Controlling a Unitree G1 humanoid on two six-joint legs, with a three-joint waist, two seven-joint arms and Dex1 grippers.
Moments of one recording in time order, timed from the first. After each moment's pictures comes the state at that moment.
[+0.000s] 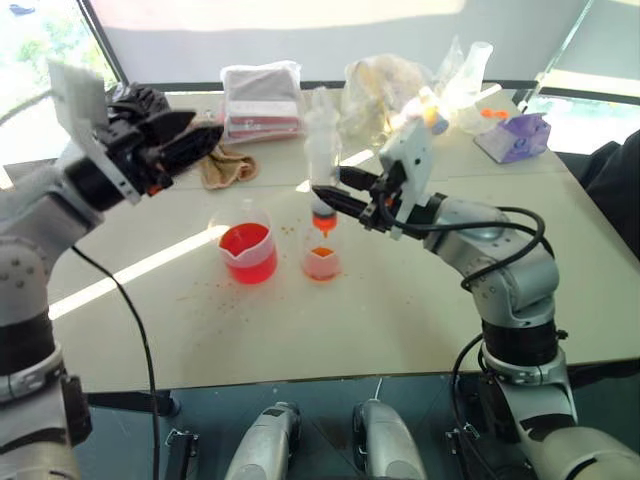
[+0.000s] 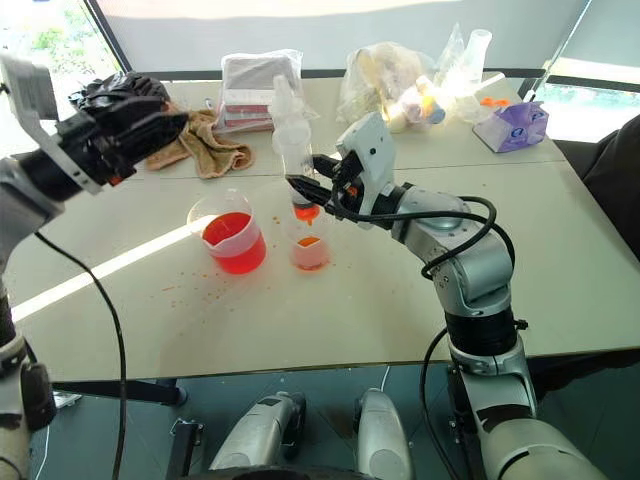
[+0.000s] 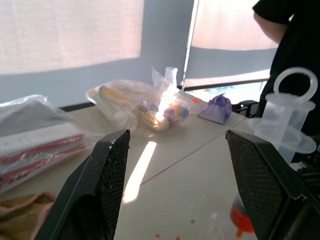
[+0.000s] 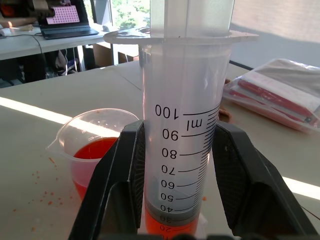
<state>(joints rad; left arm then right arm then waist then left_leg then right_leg) -0.69 0.78 0.34 -0.23 -1.00 0.84 -0.51 -0.67 -0.34 0.05 -0.34 0.42 0.79 0.59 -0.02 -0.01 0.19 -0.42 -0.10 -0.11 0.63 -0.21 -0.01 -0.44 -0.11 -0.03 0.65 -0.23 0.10</state>
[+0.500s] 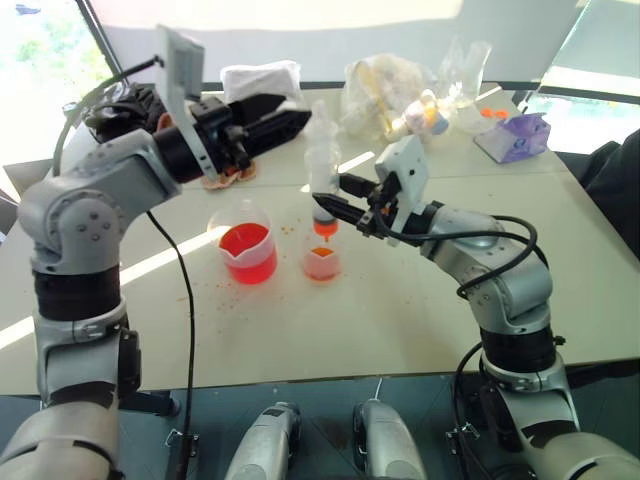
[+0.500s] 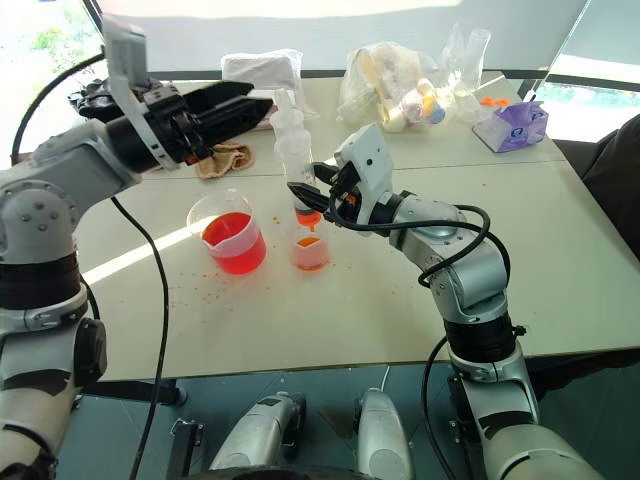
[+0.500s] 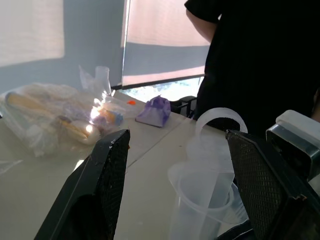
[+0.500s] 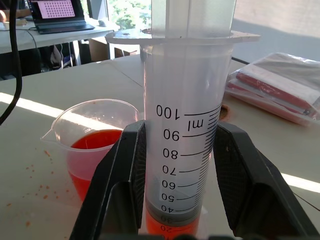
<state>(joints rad) -0.88 0.60 0.13 -0.16 -0.94 0.88 -0.55 -0.65 -0.35 0.07 -0.34 0.42 0.75 0.58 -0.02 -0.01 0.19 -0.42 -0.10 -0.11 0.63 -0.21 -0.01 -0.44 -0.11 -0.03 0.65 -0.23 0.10</state>
